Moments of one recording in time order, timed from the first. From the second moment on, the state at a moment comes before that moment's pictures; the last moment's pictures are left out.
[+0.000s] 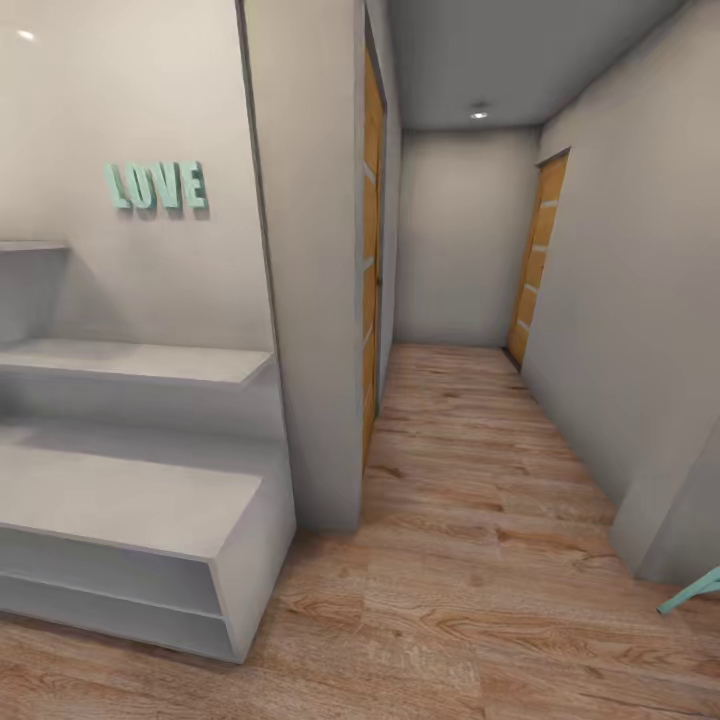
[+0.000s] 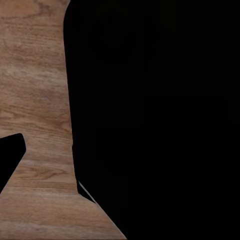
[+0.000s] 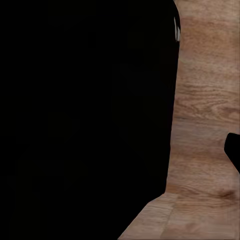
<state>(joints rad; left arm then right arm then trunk) 0.00 0.00 0.00 0.00 0.00 0.00 0.00 0.00 0.00 0.00 0.00 0.00 0.00 0.00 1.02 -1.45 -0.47</state>
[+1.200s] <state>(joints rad) 0.00 0.00 0.00 -0.08 0.00 -0.07 0.00 0.00 -0.02 0.00 -0.09 0.00 -0.11 -0.01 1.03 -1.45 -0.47</state>
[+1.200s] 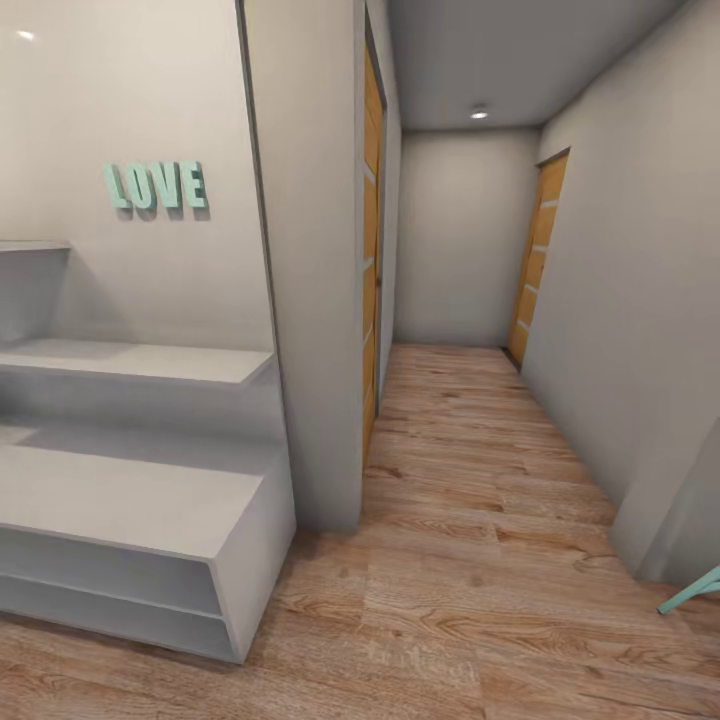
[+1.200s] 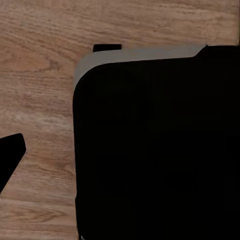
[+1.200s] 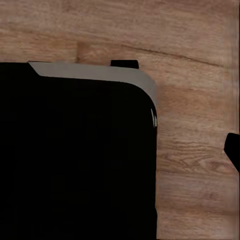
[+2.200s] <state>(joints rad) -0.16 0.01 0.00 -0.29 0.00 -0.39 0.00 -0.06 -0.06 -0.01 -0.56 0.00 -0.36 -0.01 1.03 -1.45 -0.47</state>
